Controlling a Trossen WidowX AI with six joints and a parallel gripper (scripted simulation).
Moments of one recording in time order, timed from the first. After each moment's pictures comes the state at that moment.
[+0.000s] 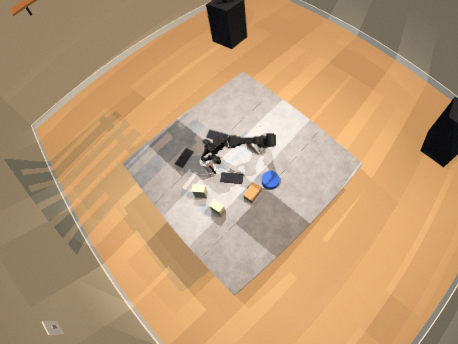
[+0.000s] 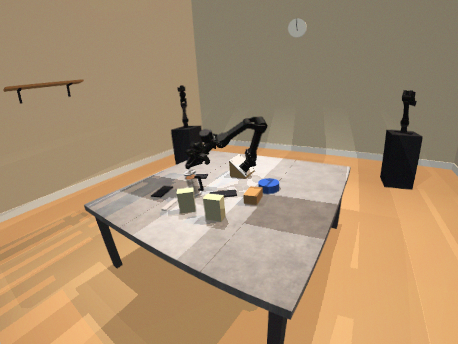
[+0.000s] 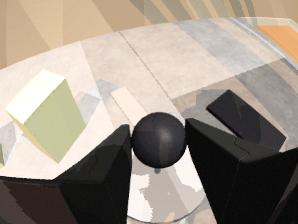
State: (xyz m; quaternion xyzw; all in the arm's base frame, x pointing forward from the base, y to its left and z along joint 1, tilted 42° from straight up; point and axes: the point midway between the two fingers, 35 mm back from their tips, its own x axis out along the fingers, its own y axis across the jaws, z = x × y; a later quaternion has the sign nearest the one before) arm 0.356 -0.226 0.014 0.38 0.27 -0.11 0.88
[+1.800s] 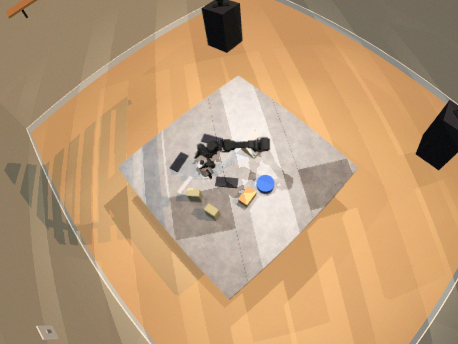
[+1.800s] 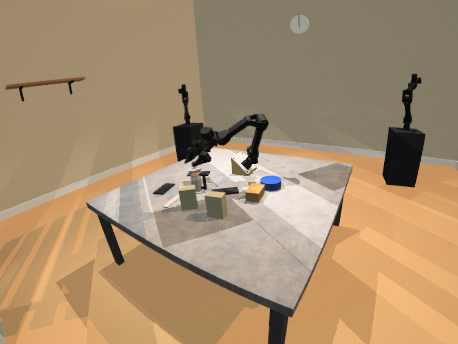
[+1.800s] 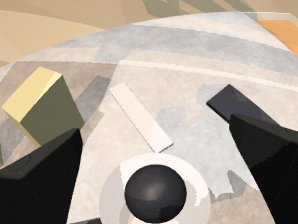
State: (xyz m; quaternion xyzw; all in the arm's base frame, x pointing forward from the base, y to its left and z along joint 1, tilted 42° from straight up) arm 0.357 -0.226 0.011 0.38 0.28 -0.10 0.87
